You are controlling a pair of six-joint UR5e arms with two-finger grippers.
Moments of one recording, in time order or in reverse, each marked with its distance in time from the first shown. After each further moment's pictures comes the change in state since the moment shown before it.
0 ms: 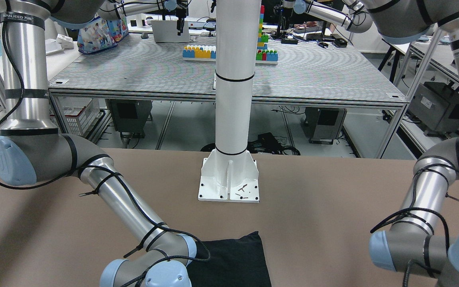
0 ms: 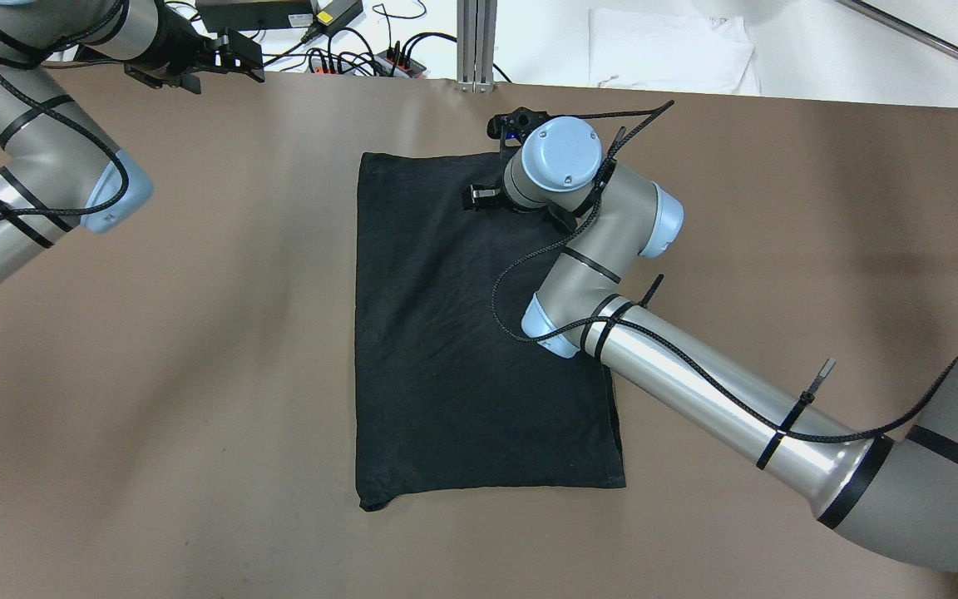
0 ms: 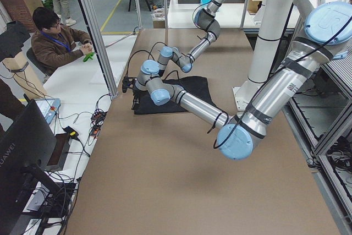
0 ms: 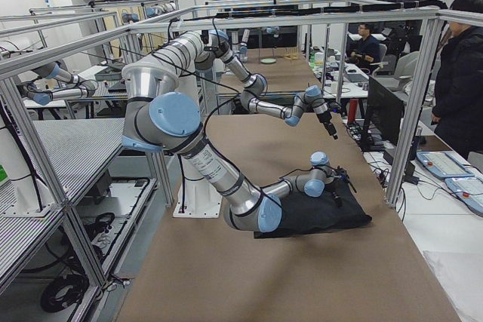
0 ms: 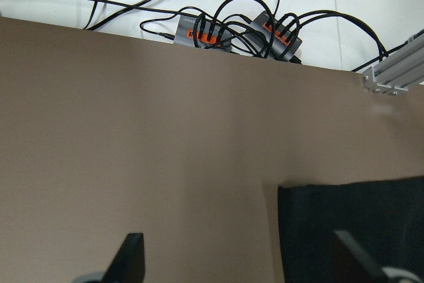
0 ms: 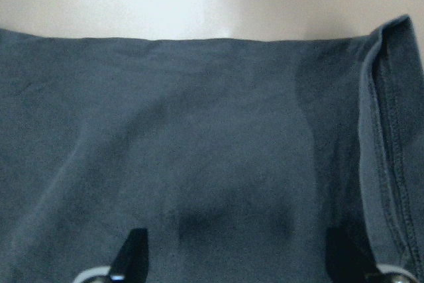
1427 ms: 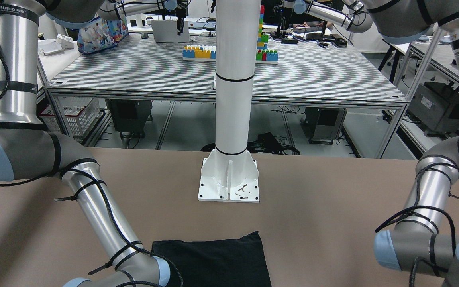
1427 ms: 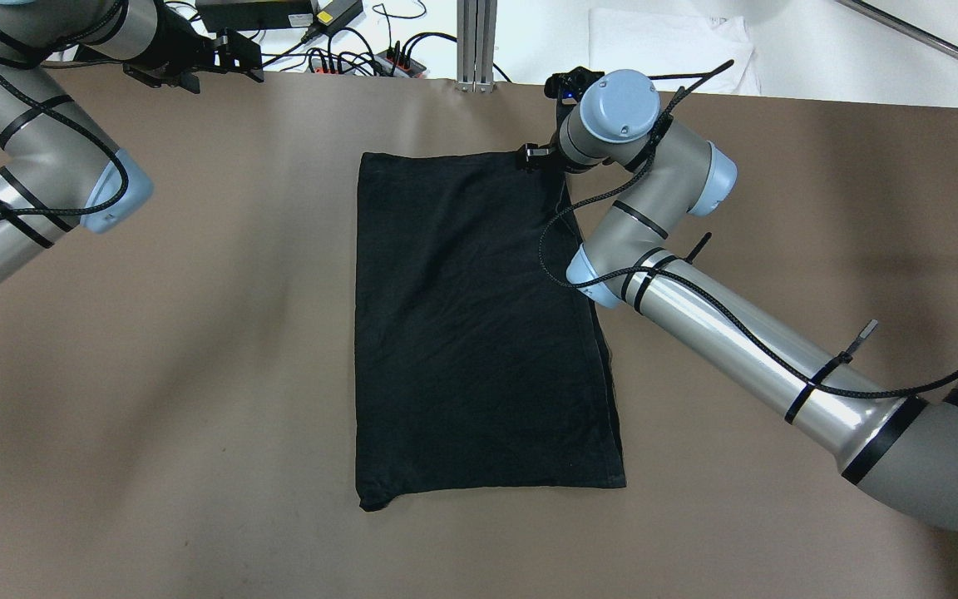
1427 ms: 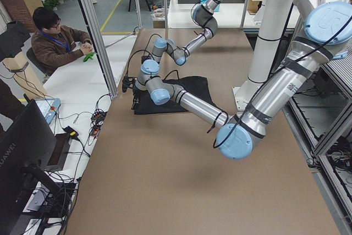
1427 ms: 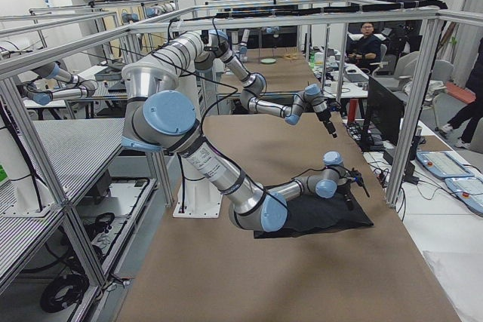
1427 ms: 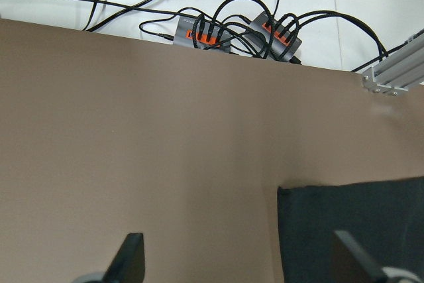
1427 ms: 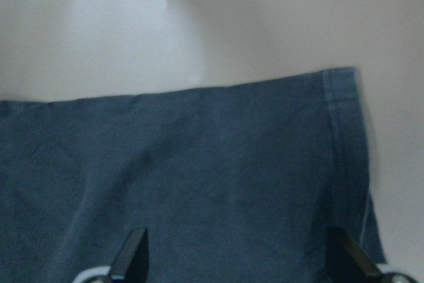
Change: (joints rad) left arm 0.002 -0.005 0.003 0.003 0.005 0.002; right arm 0.075 0.005 0.061 -0.100 0.098 0.073
